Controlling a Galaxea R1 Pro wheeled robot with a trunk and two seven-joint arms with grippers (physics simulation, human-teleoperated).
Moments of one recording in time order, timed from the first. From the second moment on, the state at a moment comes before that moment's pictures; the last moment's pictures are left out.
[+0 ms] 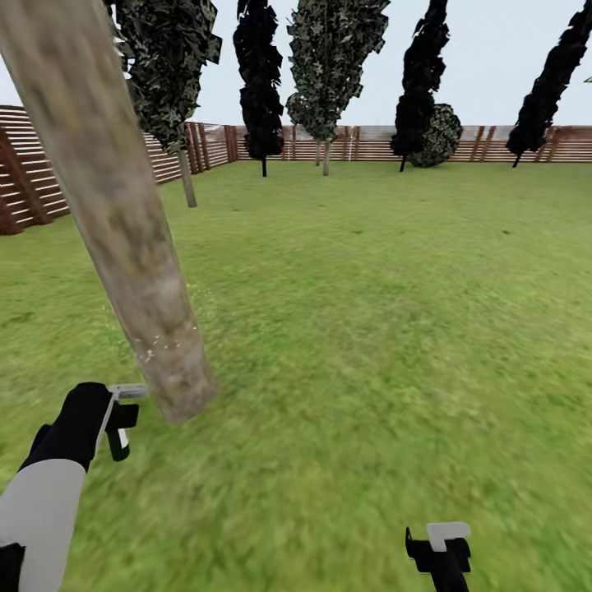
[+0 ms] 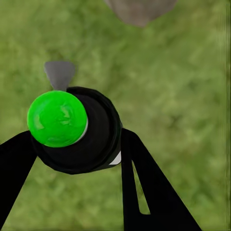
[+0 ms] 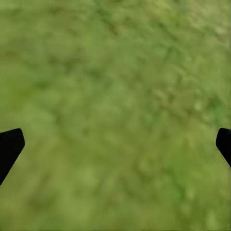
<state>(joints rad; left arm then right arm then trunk) -0.81 0.20 0.33 -0.81 -0.39 0.93 -0.20 -0.49 -0.06 0.33 -0.03 -0.16 -0.49 -0.28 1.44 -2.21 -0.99</state>
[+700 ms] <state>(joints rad) -0.81 0.19 0.33 -0.81 -0.39 0.94 -0.20 -0.49 -0.06 0.33 -0.03 -0.16 -0.49 -0.28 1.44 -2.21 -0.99</state>
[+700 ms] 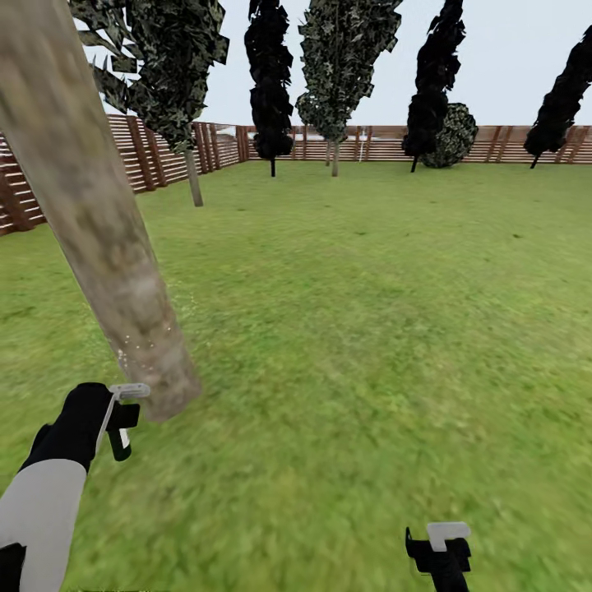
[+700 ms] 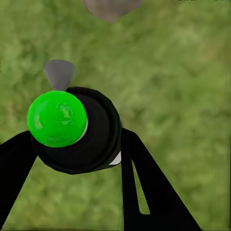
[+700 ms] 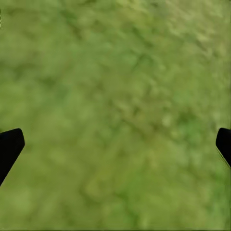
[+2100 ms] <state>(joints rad) -0.86 0.16 0.34 -0.89 -0.39 0.96 -0.21 -0.49 -0.06 0.33 -0.03 -0.16 -0.49 -0.28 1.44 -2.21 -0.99</state>
